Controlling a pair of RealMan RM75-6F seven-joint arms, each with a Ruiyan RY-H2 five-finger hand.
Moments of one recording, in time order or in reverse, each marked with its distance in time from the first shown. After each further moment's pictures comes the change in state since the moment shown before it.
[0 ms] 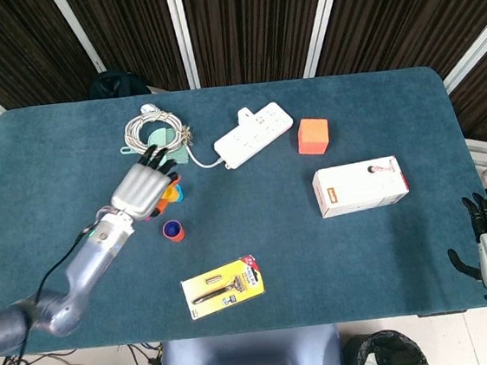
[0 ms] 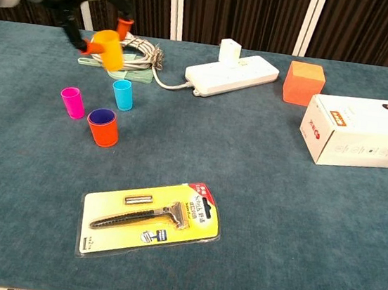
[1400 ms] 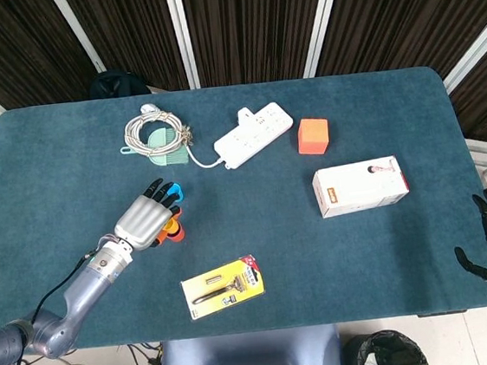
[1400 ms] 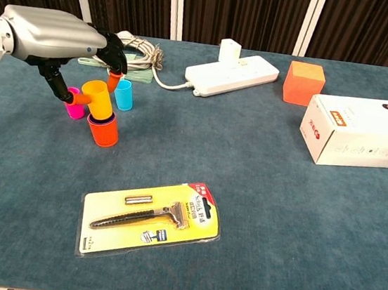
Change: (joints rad) left arm 0.065 -0.078 0.075 0.042 0.157 -0.015 -0.056; right arm -0.016 0.027 0.011 -0.025 -0.006 0.036 0.026
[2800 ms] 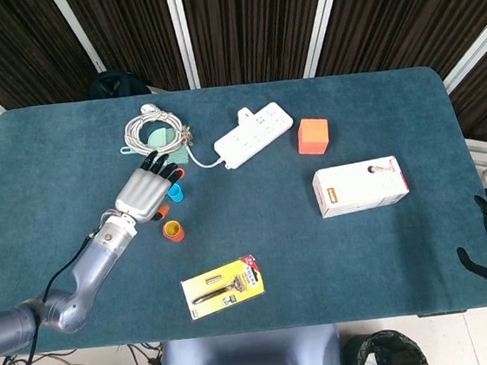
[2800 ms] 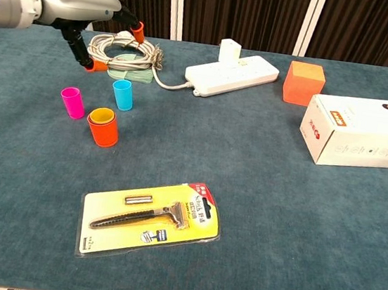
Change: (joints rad) left arm -0.088 -0.036 -0.116 0.095 -0.213 -0.055 0.083; right arm 0.004 -0.009 0.006 0.017 0.040 -0.030 -0.018
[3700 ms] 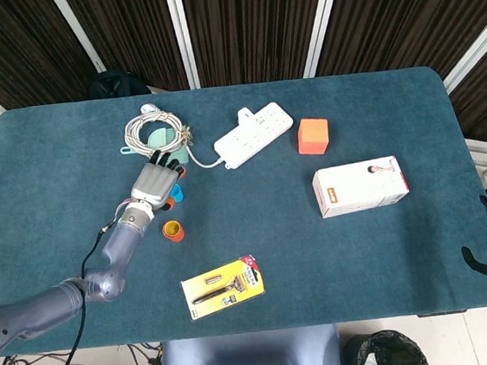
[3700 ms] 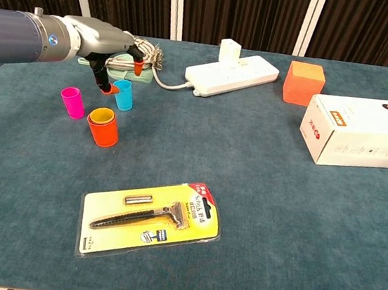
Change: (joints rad) left arm -0.094 -0.250 0.009 0.380 -0.199 -0.125 0.031; right arm 0.003 -0.008 0.006 0.033 0.025 -0.020 0.009
